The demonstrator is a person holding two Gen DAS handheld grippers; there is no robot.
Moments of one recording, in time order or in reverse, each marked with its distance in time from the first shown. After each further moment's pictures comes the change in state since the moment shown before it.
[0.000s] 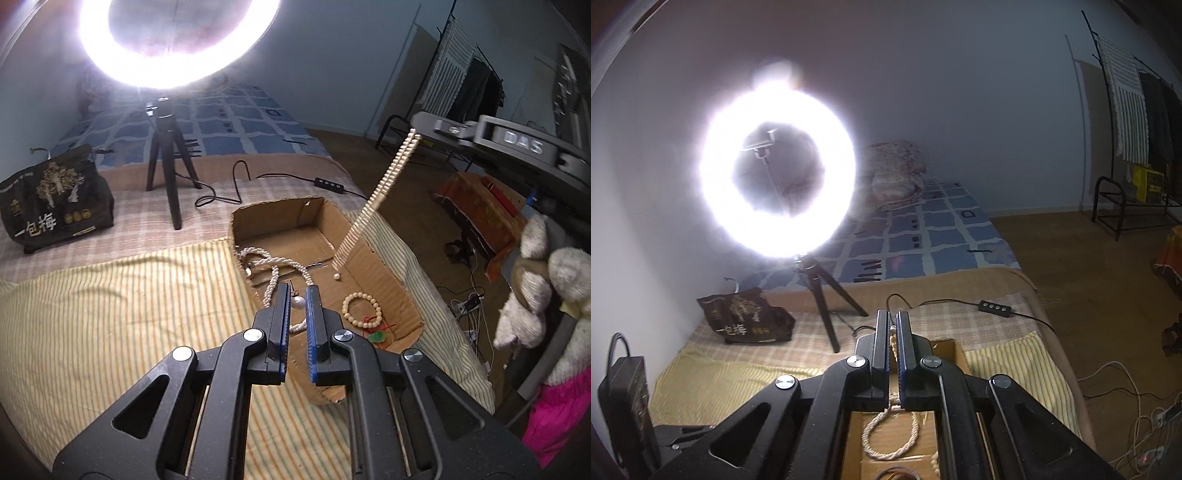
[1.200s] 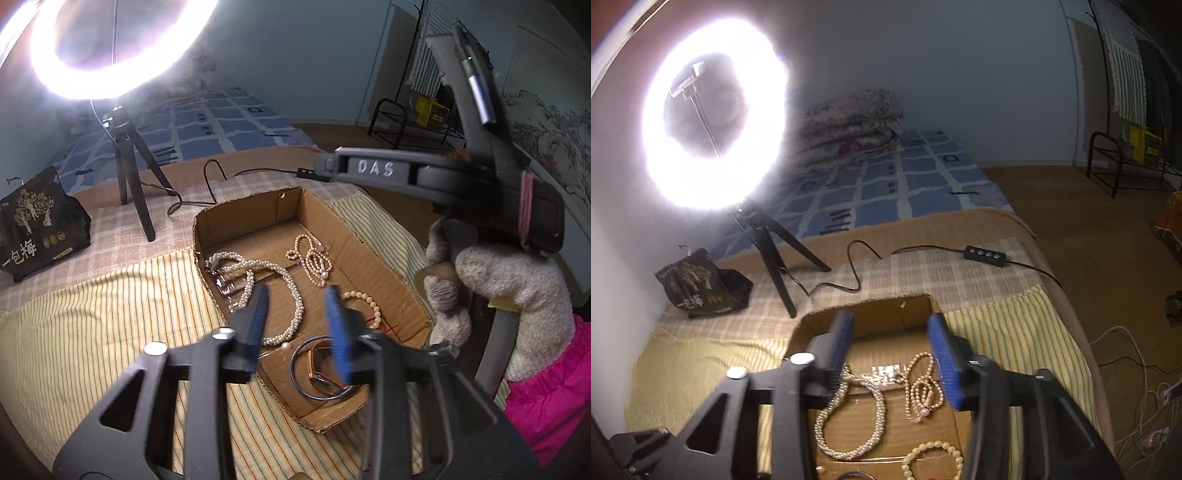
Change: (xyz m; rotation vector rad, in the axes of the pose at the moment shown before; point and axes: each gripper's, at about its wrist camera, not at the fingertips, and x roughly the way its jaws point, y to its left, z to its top) left arm 0.039 -0.036 -0.006 0.115 0.000 0.032; right arm 0.082 -0.044 -0.038 0.051 0.175 -0.053
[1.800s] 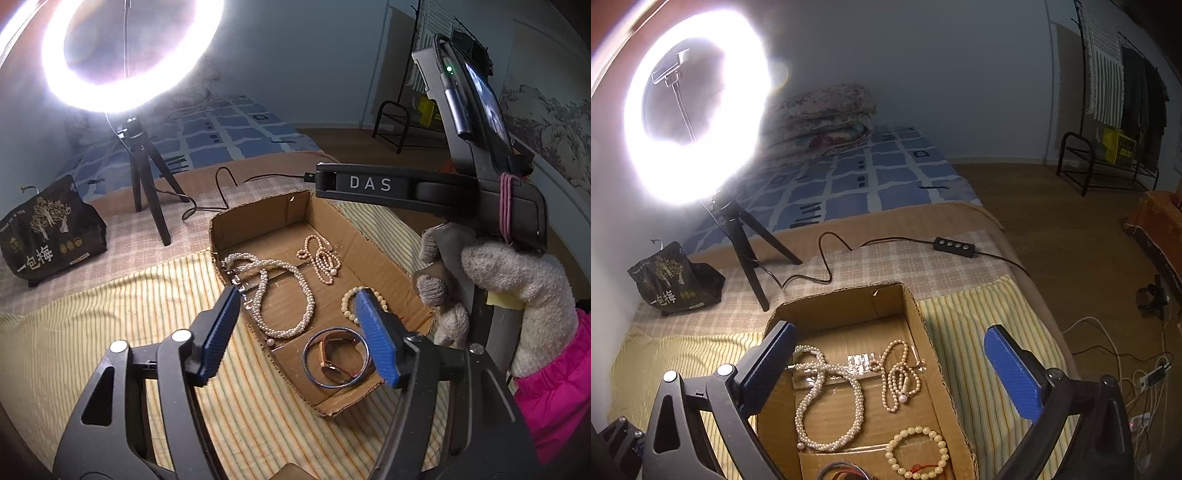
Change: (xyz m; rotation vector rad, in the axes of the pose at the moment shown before) left arm -0.022 0.002 -0.008 0.031 -0.020 0.039; right arm -0.011 0.005 -0.005 0.001 0.022 -0.135
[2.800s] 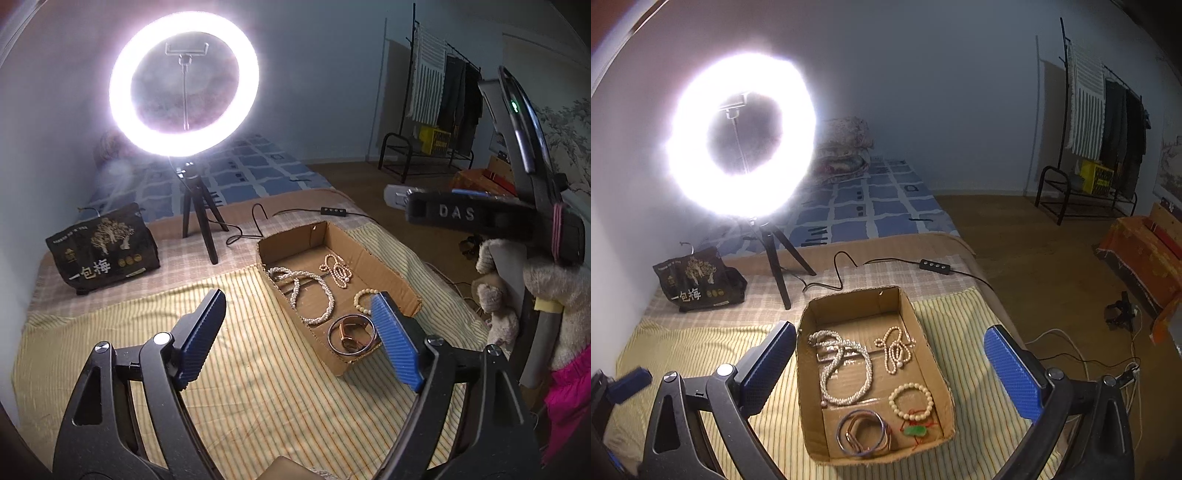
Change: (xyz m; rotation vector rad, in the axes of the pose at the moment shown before) left arm -0.114 0.021 -0.026 0.016 -0.147 0.046; right arm -0.125 0.029 -0.024 -0.043 -0.118 -0.068
